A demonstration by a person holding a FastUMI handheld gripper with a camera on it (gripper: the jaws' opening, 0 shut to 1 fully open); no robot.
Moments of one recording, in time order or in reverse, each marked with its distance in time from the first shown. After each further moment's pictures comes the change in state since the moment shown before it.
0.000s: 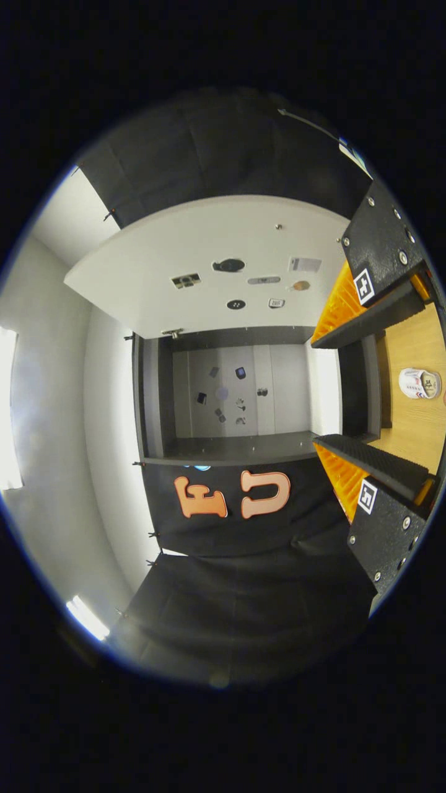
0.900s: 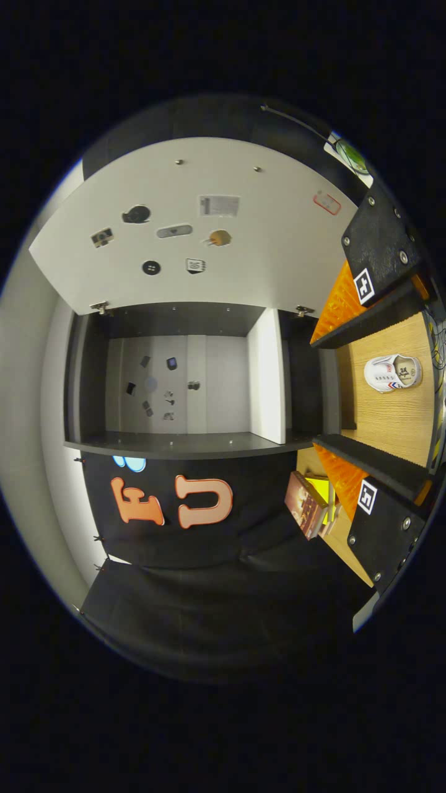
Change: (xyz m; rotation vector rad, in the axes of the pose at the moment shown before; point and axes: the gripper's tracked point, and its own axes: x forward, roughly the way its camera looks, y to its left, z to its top) arm 0.037 0.038 -0.164 -0.039 0.291 -0.053
